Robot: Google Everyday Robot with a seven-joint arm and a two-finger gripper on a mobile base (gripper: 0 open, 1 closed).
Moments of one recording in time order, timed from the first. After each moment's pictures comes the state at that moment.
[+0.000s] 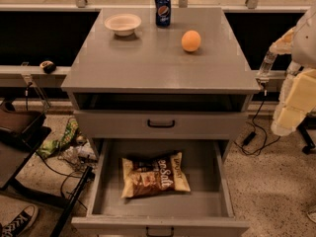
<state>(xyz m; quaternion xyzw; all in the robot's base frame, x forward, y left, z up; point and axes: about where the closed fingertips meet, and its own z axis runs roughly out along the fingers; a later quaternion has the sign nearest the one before) 0.438 -0.216 0.978 -0.60 0.78 -0.04 0.16</state>
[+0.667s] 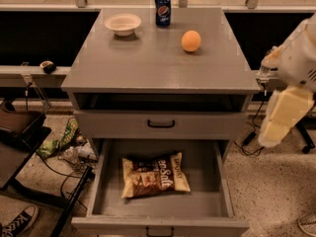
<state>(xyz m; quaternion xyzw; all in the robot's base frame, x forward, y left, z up) 0.439 -0.210 0.949 -0.60 0.79 -0.04 0.16</state>
